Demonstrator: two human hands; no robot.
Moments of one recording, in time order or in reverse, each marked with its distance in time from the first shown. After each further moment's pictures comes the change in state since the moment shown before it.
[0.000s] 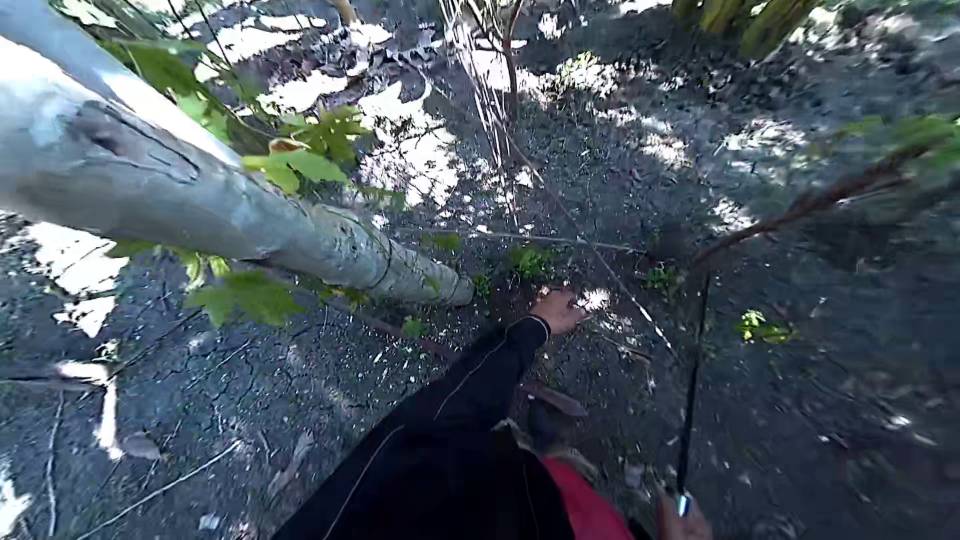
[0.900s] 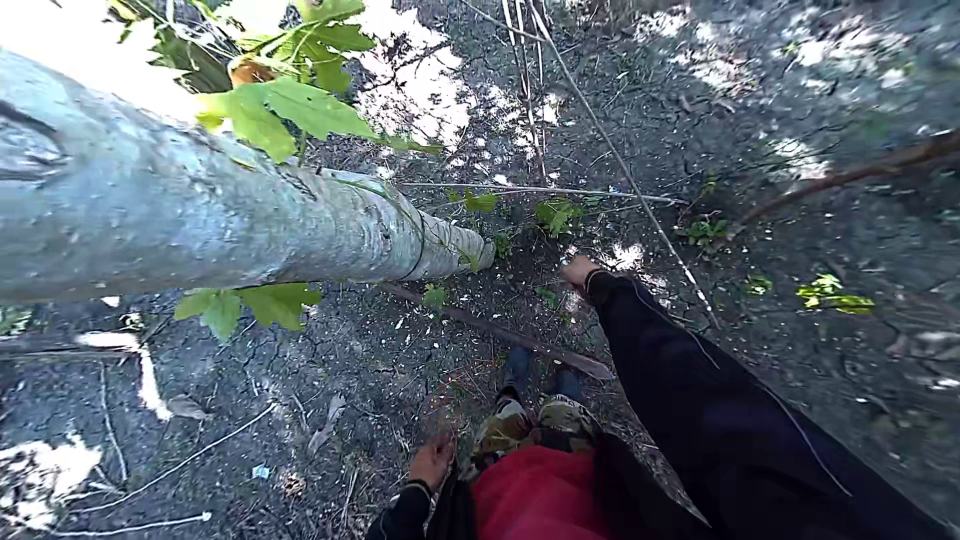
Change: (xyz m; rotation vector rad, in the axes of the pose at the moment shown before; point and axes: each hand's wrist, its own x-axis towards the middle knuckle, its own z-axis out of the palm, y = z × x) left_hand -0.332 -0.304 0.098 -0.353 0.024 -0.903; right_hand 0.205 -0.320 0.302 -0.617 -0.623 -0.098
